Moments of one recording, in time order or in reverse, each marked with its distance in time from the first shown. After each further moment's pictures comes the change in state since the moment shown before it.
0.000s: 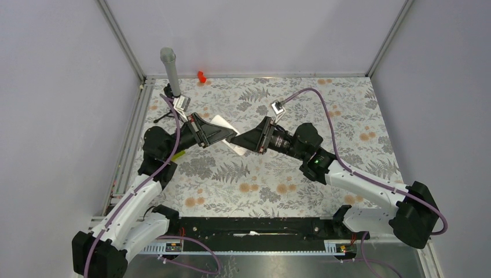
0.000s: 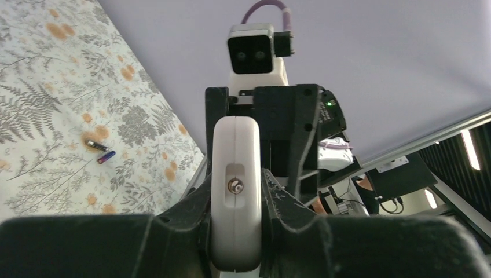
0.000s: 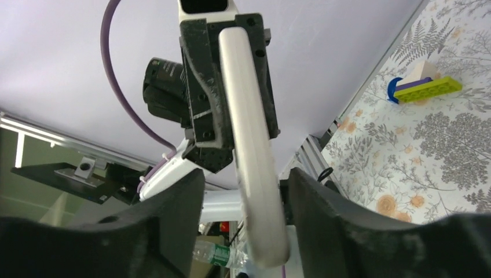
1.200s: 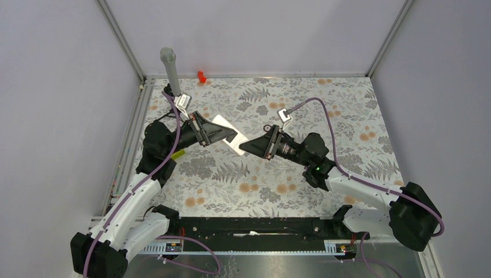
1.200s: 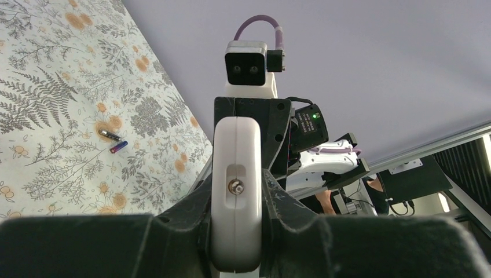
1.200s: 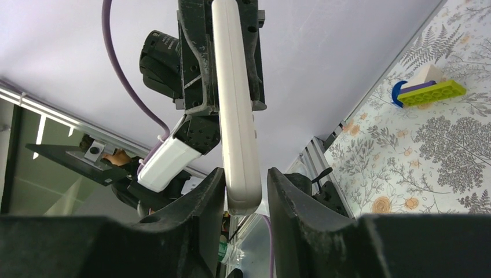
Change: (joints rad) left arm 0.003 0.007 0.059 -0.153 0.001 0.078; right arm -0.050 -0.022 -0.193 0.251 -0.060 0.019
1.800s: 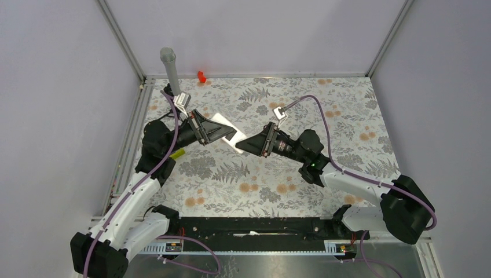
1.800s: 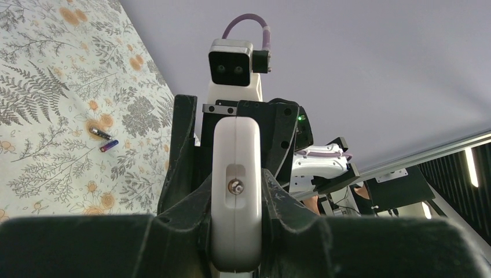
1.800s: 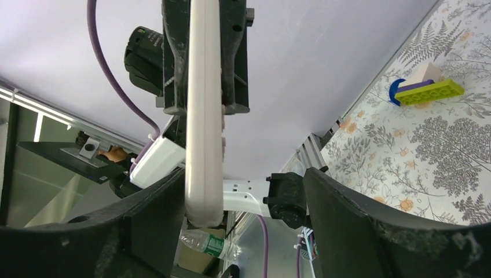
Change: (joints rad) left arm 0.006 0.006 0.018 -0.016 -0.004 -0.055; right arm -0.014 0.077 0.022 0.059 -0.050 -0.002
